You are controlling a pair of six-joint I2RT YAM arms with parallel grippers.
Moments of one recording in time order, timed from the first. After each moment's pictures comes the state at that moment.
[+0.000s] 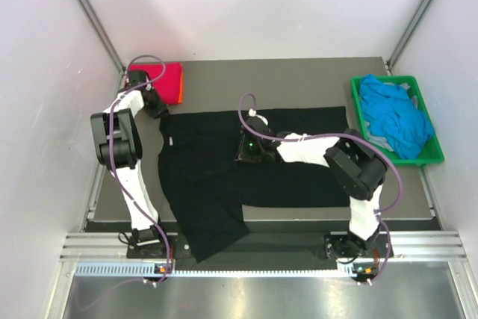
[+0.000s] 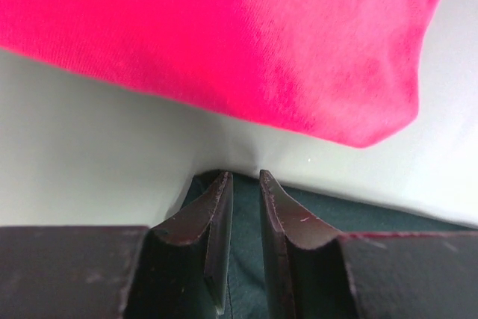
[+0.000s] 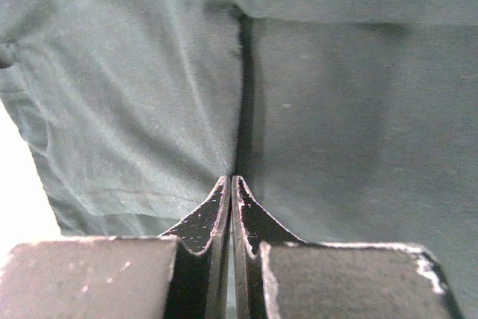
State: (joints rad) left arm 0.17 2.15 1.59 -0.44 0.16 -0.44; right arm 0.83 1.91 1.15 -0.06 -0.02 0.89
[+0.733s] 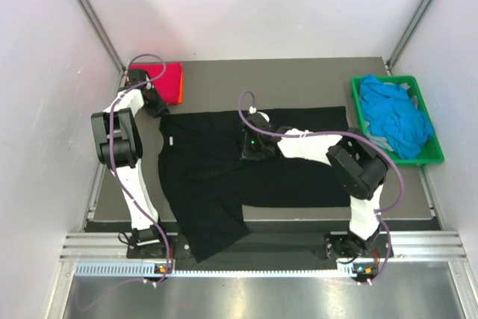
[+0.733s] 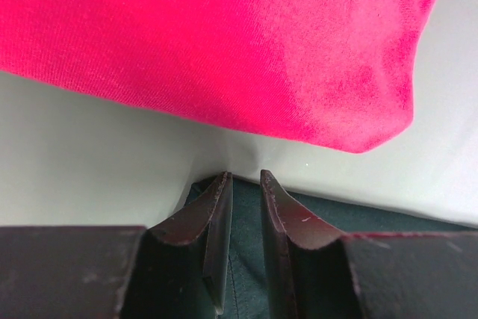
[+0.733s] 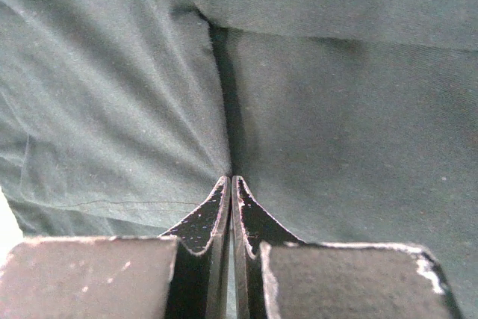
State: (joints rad) left arm 0.18 2.17 1.63 -0.46 0.18 -0.42; right arm 0.81 1.91 1.21 -0.20 0.01 0.80
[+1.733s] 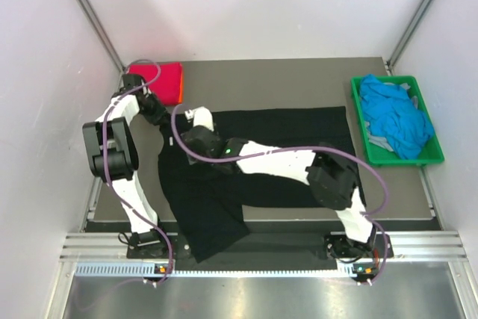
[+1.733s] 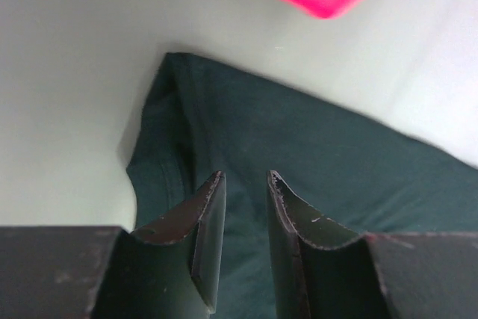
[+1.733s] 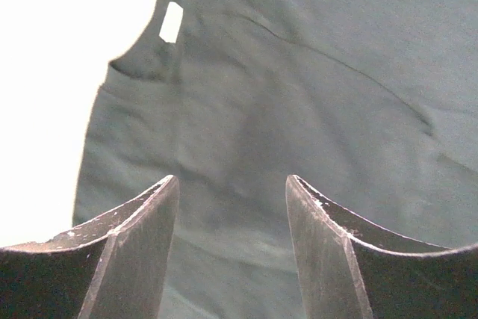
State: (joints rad) left arm 0.19 1.95 1.46 -0.52 0.29 -0.50; right arm 1.14 2.04 1.63 -0.25 0.42 0.49
